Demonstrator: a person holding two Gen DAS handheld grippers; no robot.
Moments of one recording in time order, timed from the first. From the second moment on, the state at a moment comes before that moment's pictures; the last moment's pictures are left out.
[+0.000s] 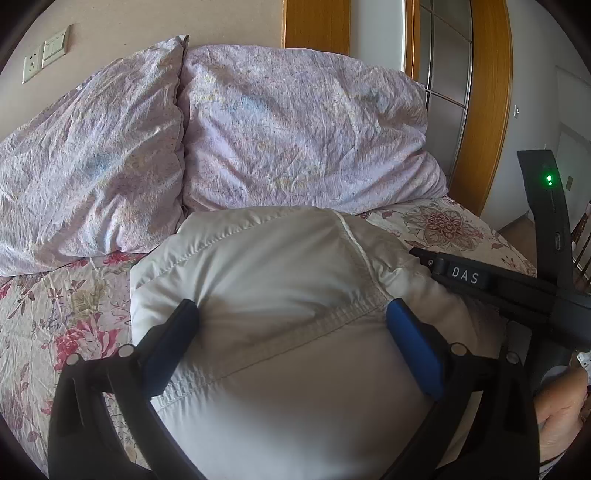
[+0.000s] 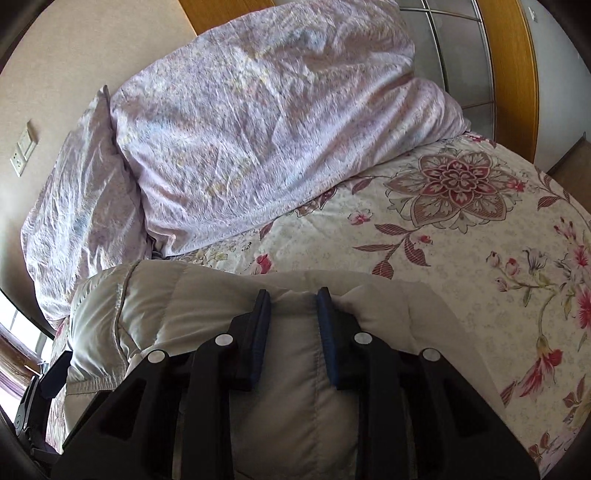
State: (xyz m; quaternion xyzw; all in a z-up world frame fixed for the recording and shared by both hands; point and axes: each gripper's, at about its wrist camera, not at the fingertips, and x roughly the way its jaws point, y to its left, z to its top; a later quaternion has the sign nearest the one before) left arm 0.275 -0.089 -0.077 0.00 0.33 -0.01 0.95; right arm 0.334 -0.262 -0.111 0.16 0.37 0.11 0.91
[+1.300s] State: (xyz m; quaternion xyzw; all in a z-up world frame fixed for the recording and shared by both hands) left arm 0.296 -0.098 -0.094 0.06 0.36 0.04 0.93; right arm 0.351 -0.249 -0.130 0.12 0.43 0.09 0.89
